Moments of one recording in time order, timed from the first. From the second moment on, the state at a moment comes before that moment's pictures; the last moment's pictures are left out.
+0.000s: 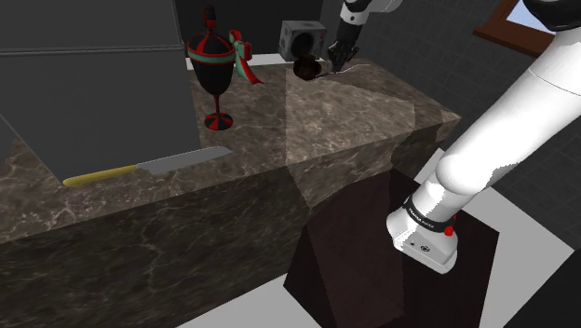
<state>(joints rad) -0.17 -0.06 -0.16 -2.07 -0.01 2.08 0.02</state>
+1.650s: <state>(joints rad) 0.01 -0.05 0.07 -1.97 -0.02 1.98 0.45</state>
